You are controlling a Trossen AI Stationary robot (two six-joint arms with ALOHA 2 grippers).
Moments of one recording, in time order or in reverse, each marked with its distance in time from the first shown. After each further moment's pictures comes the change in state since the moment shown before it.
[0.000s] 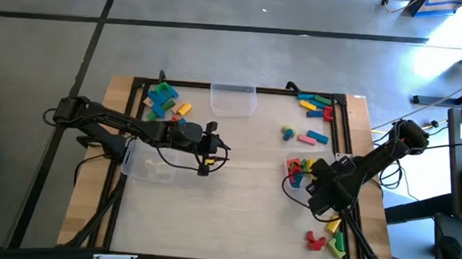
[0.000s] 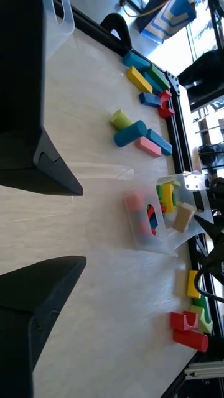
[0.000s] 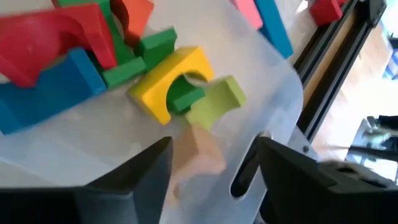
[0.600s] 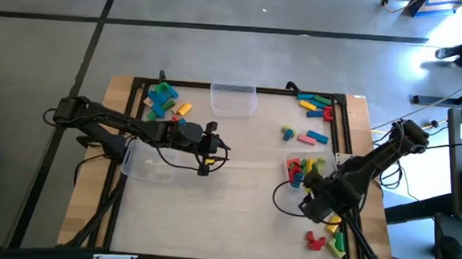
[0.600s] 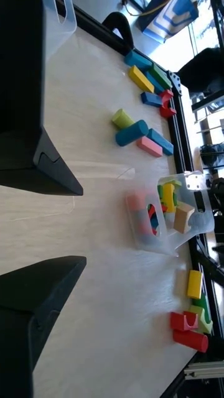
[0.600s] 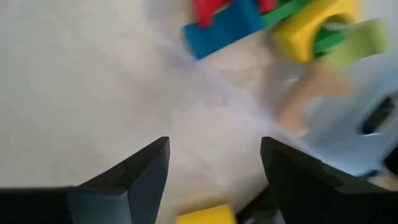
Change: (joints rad) left arm 0.000 0.000 0.000 -0.003 0.000 -0.007; right arm 0.003 0.000 0.199 0.208 -0.221 -0.057
